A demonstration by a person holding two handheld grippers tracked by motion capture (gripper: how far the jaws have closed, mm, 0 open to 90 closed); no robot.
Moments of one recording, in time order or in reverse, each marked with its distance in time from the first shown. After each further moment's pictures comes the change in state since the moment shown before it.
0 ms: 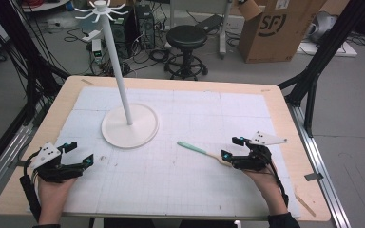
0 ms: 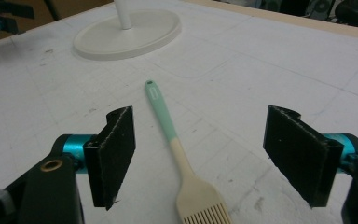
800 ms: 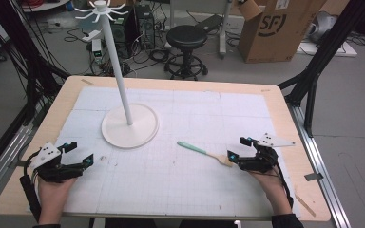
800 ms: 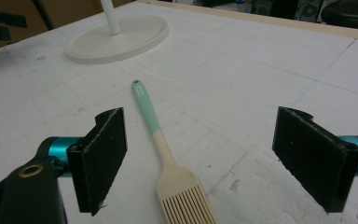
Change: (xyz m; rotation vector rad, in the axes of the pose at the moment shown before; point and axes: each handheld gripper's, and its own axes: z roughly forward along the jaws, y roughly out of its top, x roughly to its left) left arm 0.000 0.000 0.000 0.005 0.003 -0.001; right arm -0.012 -0.011 -0.011 -0.033 -0.019 0.026
